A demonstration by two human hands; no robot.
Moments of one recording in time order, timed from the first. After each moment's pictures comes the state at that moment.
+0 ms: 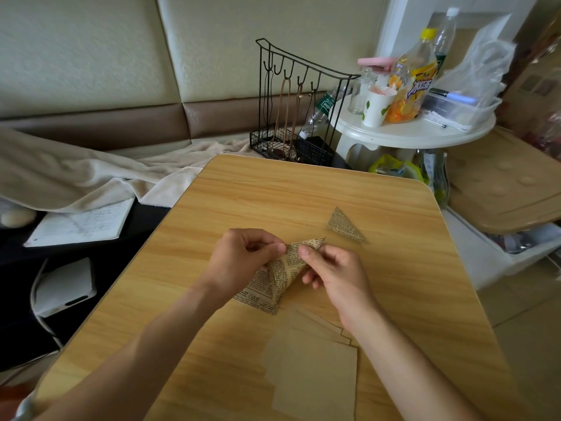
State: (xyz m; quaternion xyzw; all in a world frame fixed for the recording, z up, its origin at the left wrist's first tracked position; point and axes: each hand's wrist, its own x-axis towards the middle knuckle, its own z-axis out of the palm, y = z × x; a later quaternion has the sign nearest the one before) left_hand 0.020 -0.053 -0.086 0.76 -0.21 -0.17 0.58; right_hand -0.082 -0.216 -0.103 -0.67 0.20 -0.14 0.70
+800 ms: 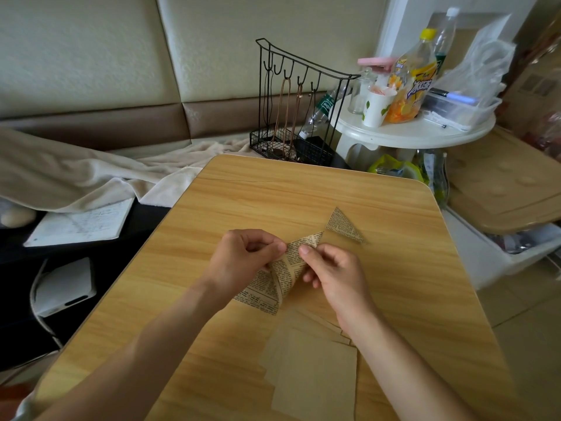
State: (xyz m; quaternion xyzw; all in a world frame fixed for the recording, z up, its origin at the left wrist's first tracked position) left_hand 0.017 -0.054 -0.084 0.74 -0.19 -0.20 0.61; right_hand -0.080 -0.214 -0.110 -0.69 0.20 -0.17 0.68
